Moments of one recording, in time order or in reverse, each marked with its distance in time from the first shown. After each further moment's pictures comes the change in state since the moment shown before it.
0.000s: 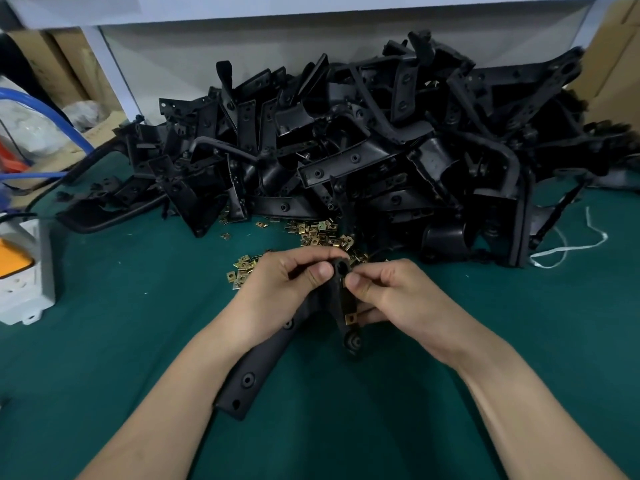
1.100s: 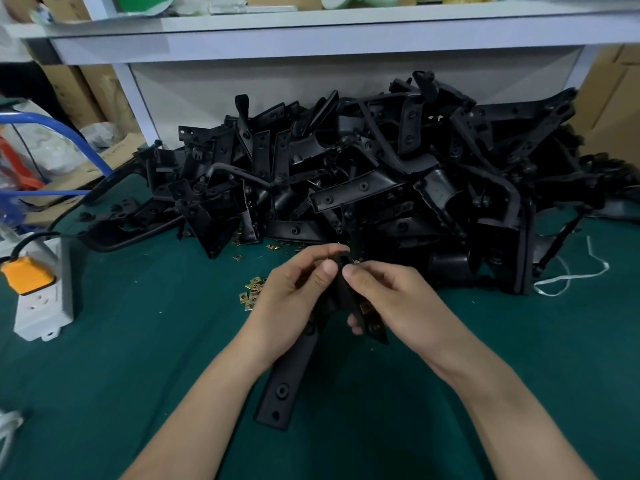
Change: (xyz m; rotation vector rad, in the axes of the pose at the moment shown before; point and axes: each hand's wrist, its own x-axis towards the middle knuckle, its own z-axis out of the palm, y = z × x) left_hand 0.001 0.010 0.002 -0.111 0.140 0.040; right_hand 0.002 -0.018 0.012 -0.002 0.120 -0.117
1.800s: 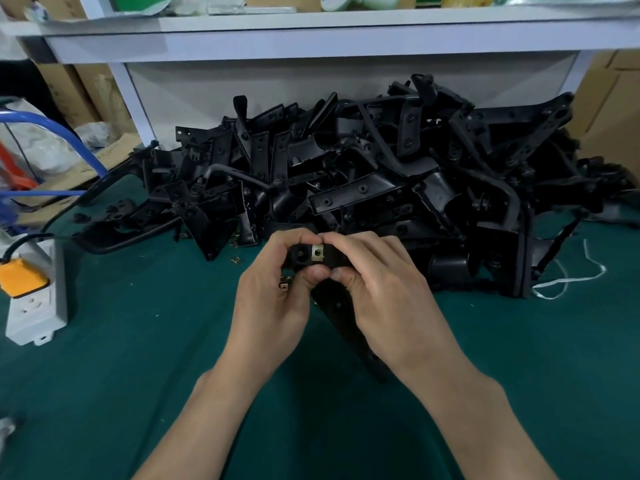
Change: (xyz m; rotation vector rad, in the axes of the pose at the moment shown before) left_hand -0.009 0.009 -0.004 0.367 0.285 0.364; right_hand -0.002 -0.012 0.022 -0.871 0.295 -0.604
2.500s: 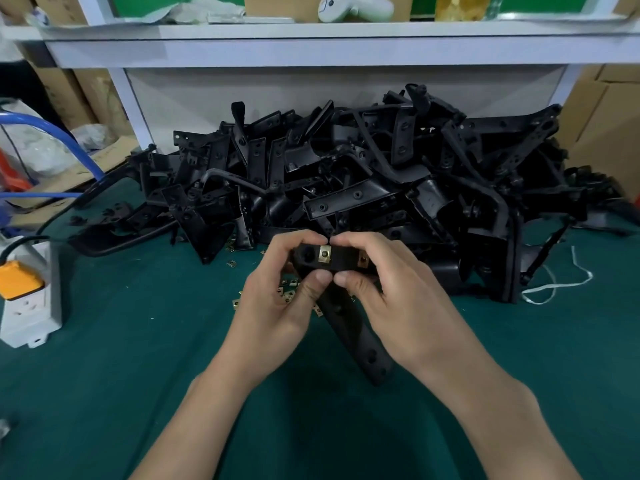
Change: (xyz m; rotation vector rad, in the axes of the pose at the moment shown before) left_hand 0.001 0.006 -0.002 -0.175 -0.124 0.026; right_hand 0.002 -0.002 -0.029 0.185 -0.158 0.209
